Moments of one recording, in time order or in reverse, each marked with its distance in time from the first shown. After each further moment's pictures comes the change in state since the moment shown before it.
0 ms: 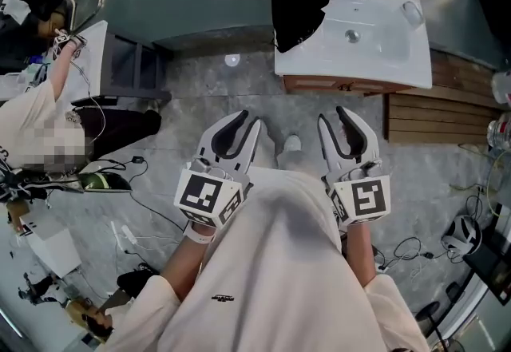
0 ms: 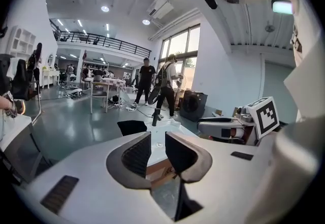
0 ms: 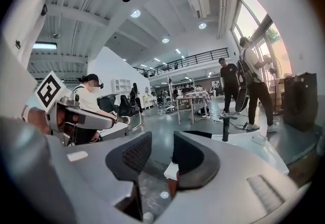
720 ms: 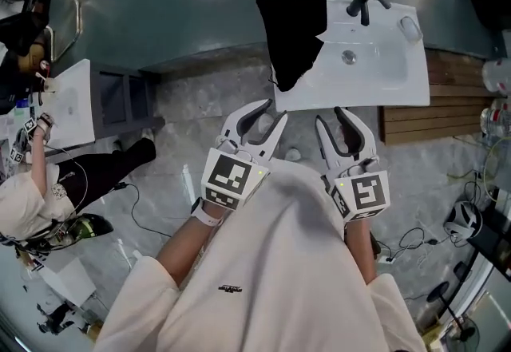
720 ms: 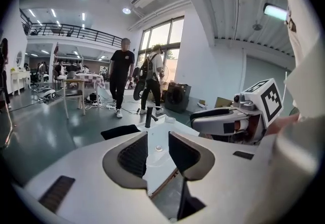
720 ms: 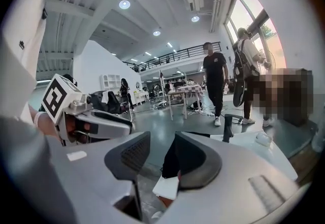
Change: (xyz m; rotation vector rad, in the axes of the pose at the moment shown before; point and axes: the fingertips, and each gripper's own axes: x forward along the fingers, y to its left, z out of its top) left arm 0.143 0.067 0.035 0.125 0.102 -0.232; right arm 0.127 -0.045 0.007 0.071 0.079 -0.107
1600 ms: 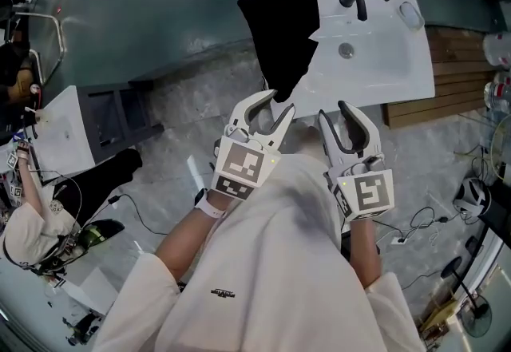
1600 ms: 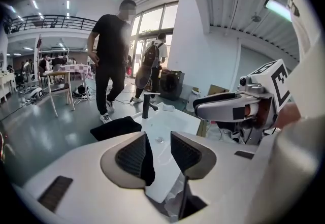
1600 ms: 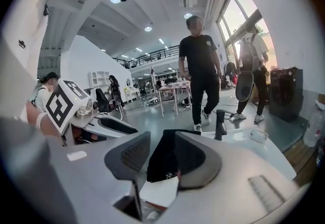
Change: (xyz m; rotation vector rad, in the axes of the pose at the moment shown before) left arm 0.088 0.029 -0.019 0.065 0.146 -0.086; right arm 0.045 -0.047 -0.009 0.016 0.039 -0.086
